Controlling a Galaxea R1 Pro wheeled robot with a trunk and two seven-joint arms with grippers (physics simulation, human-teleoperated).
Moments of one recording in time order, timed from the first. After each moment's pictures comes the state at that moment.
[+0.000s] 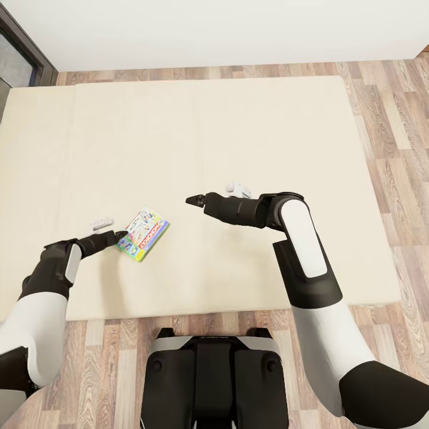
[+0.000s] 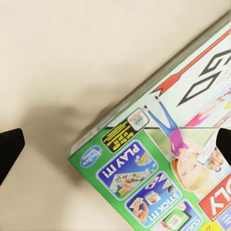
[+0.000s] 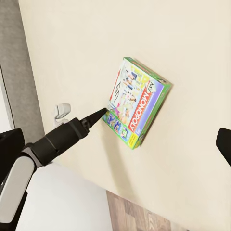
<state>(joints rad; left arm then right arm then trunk) -1.02 0.18 0.39 -0.79 -0.01 0.58 -0.37 -1.01 0.17 0.28 -1.56 -1.35 1.02 -0.71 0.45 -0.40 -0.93</state>
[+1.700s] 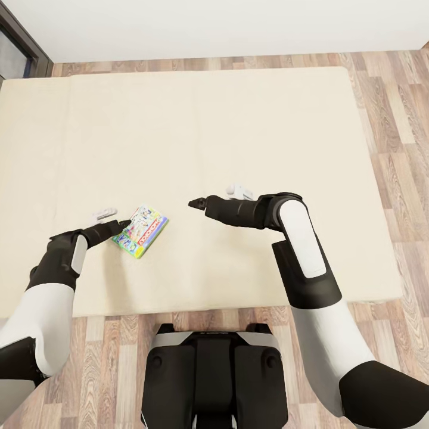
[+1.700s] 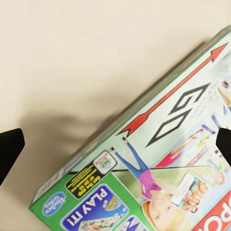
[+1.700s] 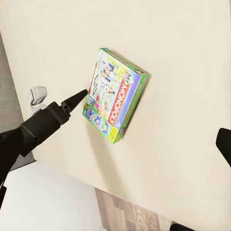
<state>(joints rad) -1.07 0.14 0.38 -0.80 -0.01 0.53 -0.34 -1.01 0.17 0.29 -1.56 -1.35 1.03 -0.78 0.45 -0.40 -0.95</state>
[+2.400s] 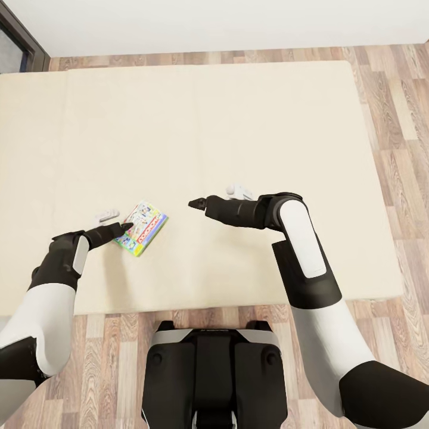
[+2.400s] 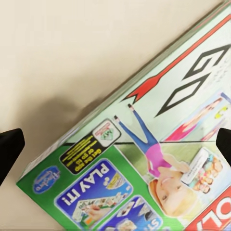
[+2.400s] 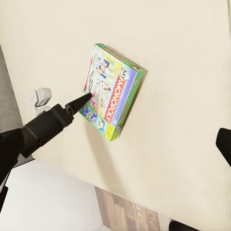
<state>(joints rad) -1.07 0.14 0.38 -0.79 -0.01 0.57 -0.34 -1.01 0.17 0.28 -1.56 -1.35 1.03 -0.78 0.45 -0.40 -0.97</state>
